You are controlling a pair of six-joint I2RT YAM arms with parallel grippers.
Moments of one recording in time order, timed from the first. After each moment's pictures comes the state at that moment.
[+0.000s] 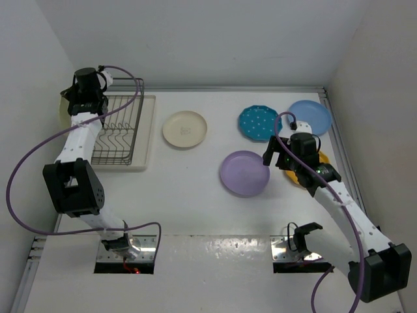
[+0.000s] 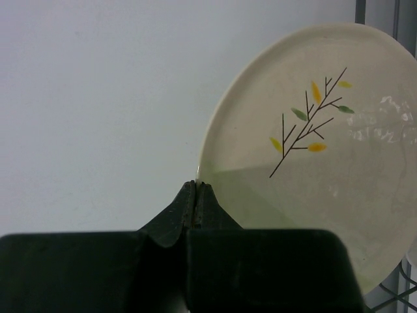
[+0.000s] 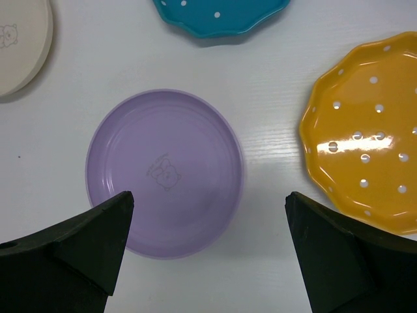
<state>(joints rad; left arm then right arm) 0.17 1.62 1.45 -0.10 -0.67 1.14 0.28 0.95 0.71 -0.43 0.13 0.37</state>
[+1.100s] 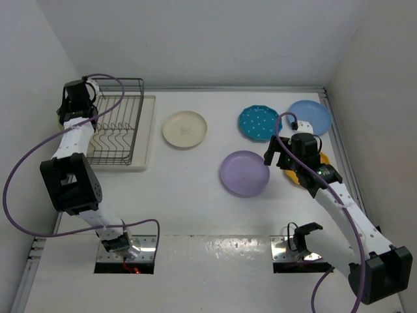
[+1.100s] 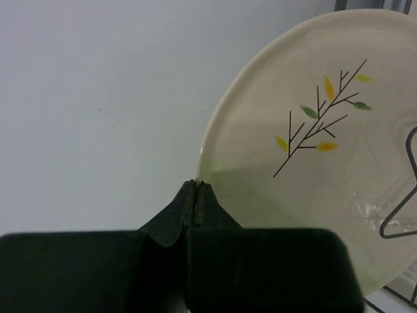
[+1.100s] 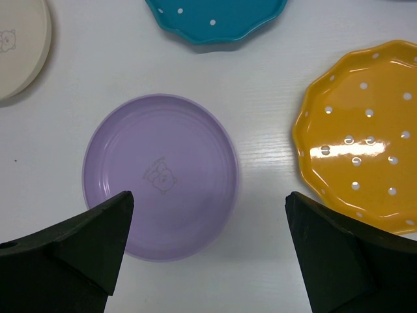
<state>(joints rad) 0.29 1.66 1.35 -0.10 -0.59 0.88 0.28 0.93 0.71 -0.43 0.15 0.36</state>
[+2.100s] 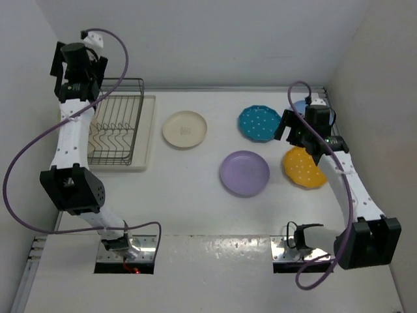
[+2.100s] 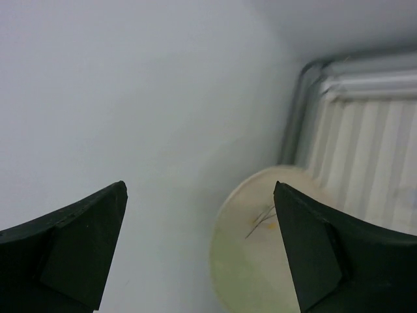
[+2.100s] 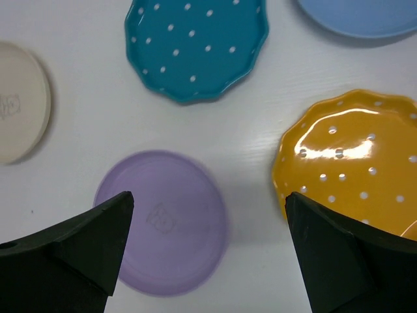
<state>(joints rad) 0.16 1.64 1.71 -0.29 -0.49 0.63 0.11 1.18 0.99 -0.49 0.06 0.33</state>
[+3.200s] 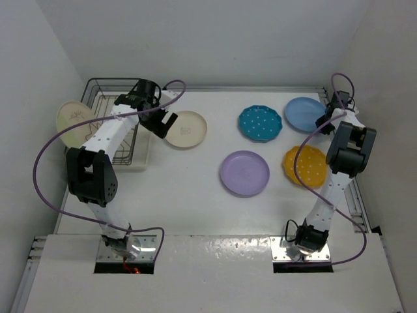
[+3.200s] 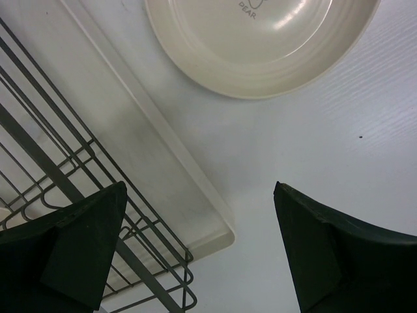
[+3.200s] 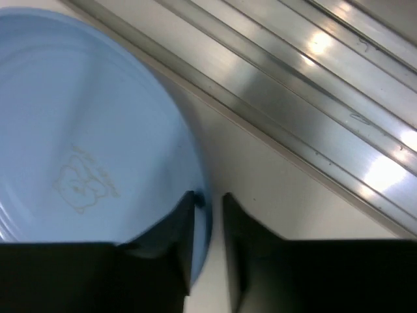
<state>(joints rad) -0.20 1.75 1.58 -0.82 0.05 0.40 -0.36 2.28 1.68 -0.39 0.17 0.67</state>
